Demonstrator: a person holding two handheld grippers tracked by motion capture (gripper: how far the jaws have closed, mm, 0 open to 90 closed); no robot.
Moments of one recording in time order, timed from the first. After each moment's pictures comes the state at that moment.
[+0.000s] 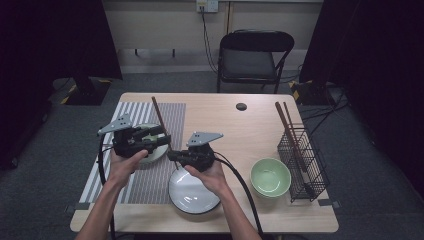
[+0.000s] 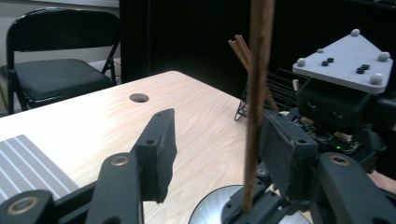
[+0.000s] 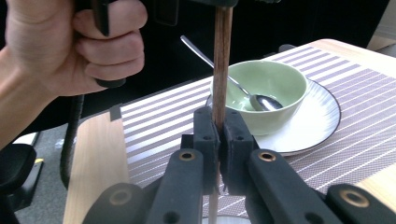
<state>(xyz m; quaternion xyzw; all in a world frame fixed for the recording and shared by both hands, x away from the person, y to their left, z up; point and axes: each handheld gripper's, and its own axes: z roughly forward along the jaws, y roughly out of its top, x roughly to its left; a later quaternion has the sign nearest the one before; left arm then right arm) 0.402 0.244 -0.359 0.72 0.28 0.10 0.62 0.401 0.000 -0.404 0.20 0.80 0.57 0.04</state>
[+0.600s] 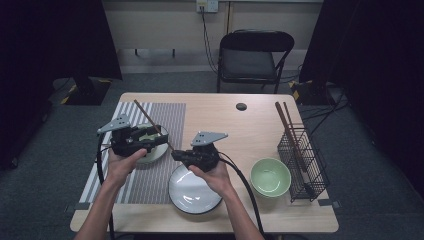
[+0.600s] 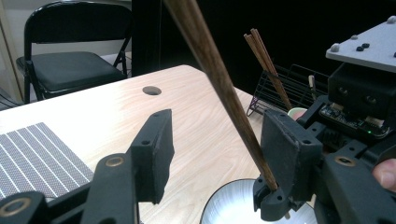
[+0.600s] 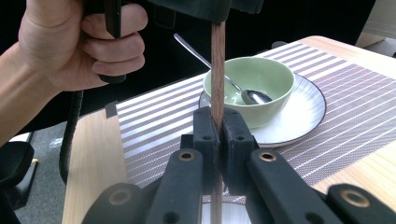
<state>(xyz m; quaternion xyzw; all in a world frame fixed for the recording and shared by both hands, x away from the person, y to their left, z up) 0.405 0.248 -0.361 0.73 0.30 0.10 0.61 0.398 -0.012 -0.398 0.21 0.80 0.56 0.05</state>
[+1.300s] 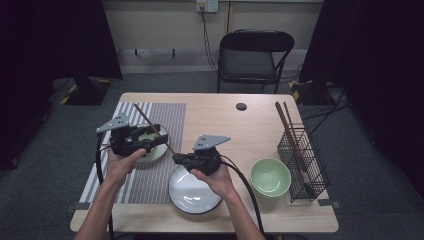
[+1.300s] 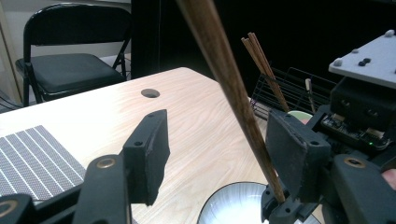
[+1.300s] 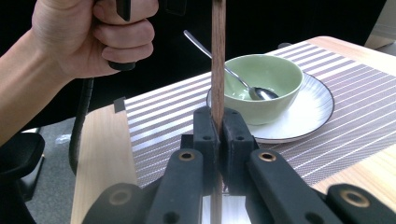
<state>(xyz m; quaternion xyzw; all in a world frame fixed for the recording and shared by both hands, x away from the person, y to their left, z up) 0.403 0.249 -0.357 0.72 0.30 0.11 0.61 0.391 -0.017 -0.401 0.19 0.80 0.57 0.05</state>
